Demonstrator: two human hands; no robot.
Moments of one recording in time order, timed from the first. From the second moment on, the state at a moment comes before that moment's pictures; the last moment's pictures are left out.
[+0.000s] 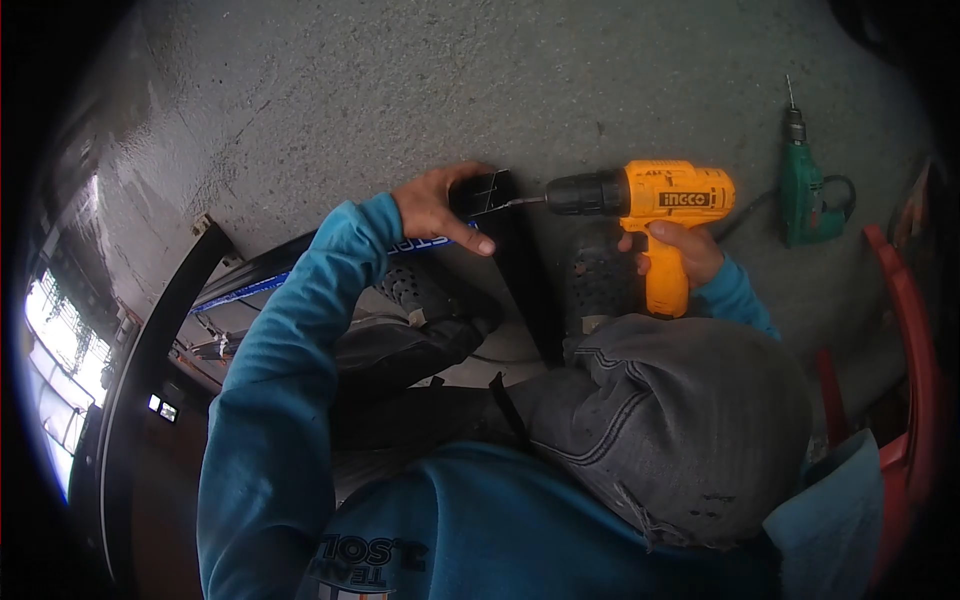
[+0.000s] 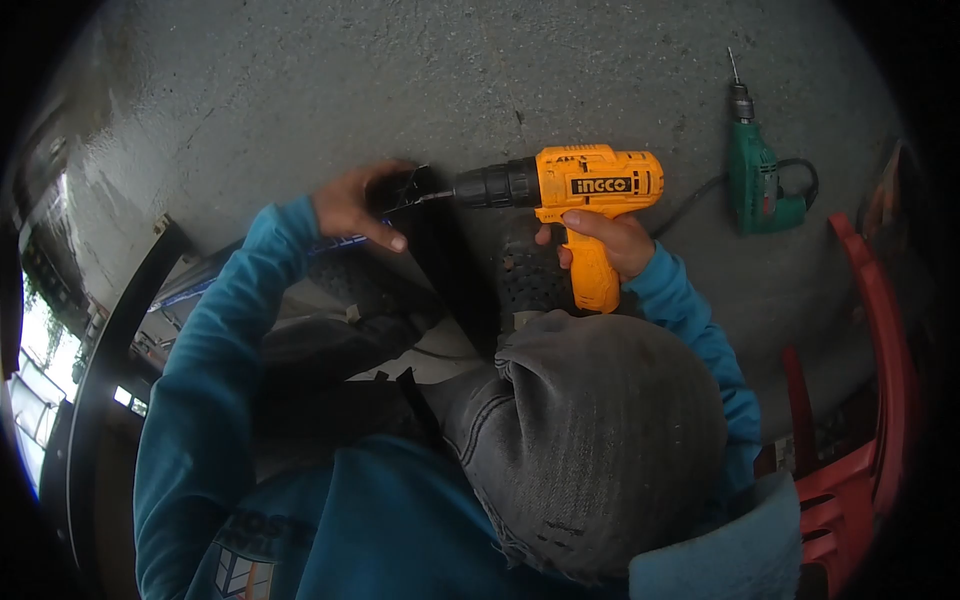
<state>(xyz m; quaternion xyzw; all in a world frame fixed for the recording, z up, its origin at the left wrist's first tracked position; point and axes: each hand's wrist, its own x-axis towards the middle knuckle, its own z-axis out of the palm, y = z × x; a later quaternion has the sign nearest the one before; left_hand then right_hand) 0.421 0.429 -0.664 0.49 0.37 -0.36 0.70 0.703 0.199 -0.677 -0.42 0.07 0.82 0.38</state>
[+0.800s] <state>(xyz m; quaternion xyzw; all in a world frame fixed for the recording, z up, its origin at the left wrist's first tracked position) 0.413 0.424 -0.633 0.59 0.35 -0.30 0.66 0.641 0.304 -0.660 -0.44 -0.09 0.87 0.22</state>
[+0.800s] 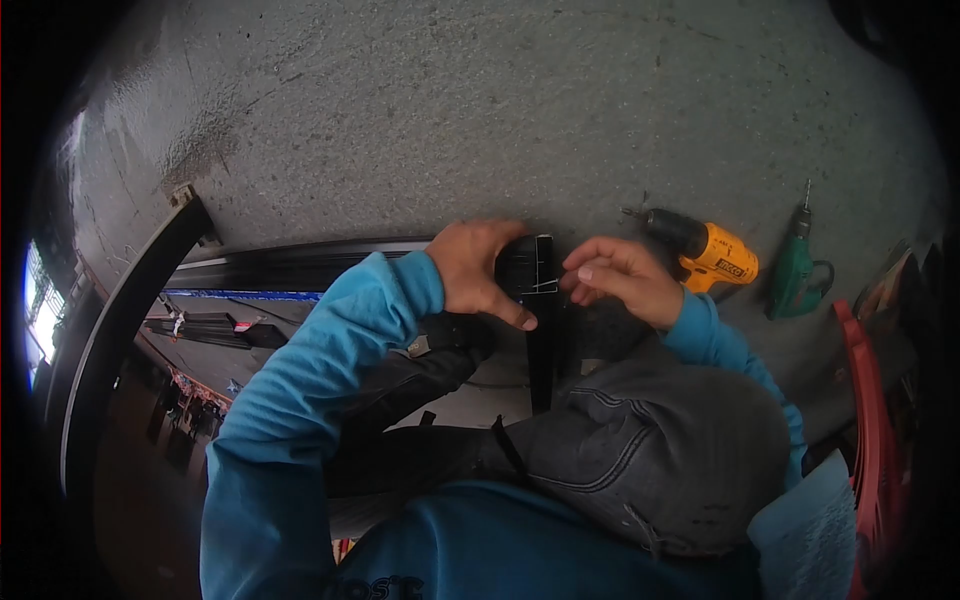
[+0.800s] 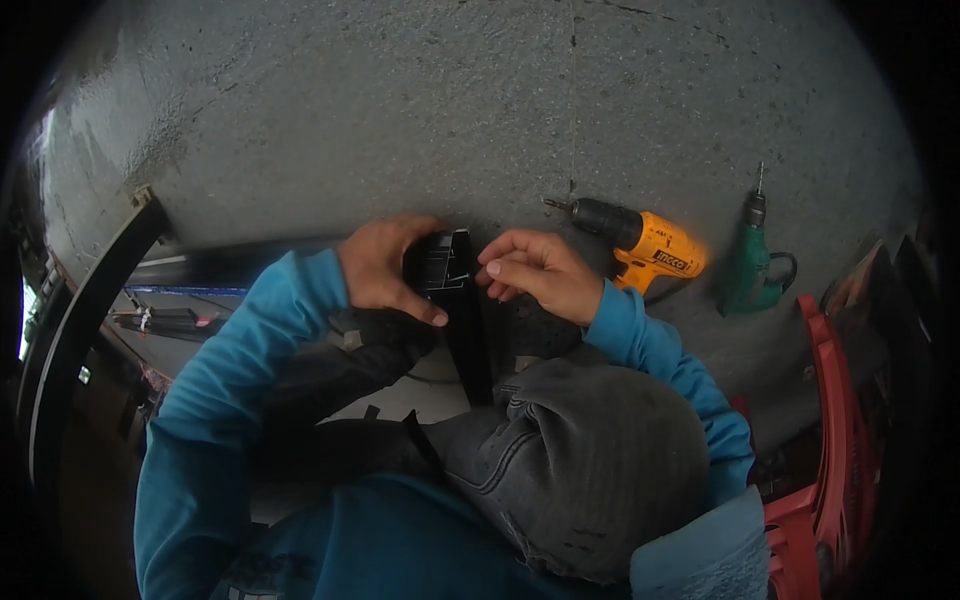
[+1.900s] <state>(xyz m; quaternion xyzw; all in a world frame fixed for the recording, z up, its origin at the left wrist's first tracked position) 0.420 0.416 -0.610 0.66 0.33 -0.29 0.61 0.623 0.320 -0.637 -0.35 -0.19 0.92 0.08</state>
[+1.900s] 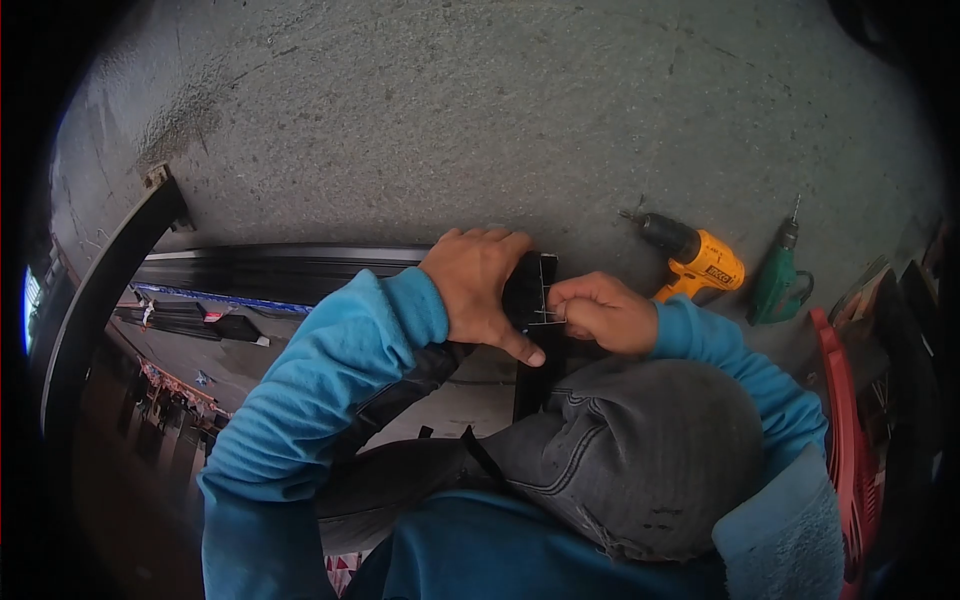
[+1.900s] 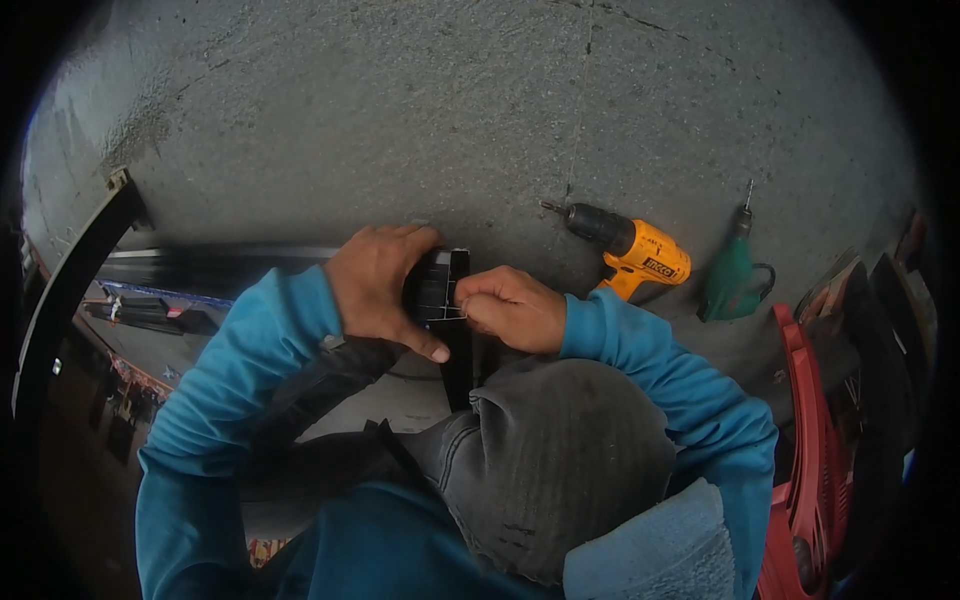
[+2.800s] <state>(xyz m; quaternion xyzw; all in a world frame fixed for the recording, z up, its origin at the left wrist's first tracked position) 0.425 0.408 -0.677 0.53 0.37 -0.35 0.68 0.703 0.148 -0.703 -0.76 -0.04 0.51 0.41</state>
